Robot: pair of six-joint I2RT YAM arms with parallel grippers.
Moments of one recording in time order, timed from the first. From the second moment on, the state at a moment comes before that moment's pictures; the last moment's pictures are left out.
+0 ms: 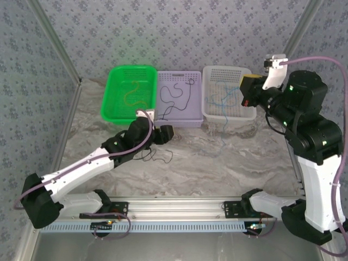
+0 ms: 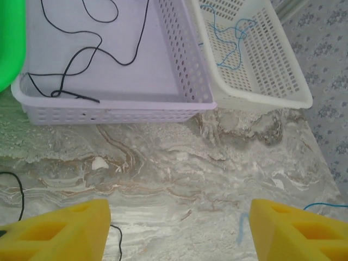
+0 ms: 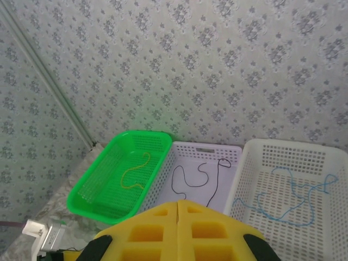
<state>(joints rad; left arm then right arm) -0.87 1.15 0.90 -0.28 -0.16 -0.73 0.39 1.14 1.94 -1.00 -0.02 0.22</state>
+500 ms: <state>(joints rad) -0.88 1.02 0.78 -0.30 -0.13 -0.73 0.23 1.28 2.15 -0.94 -0.03 0.21</state>
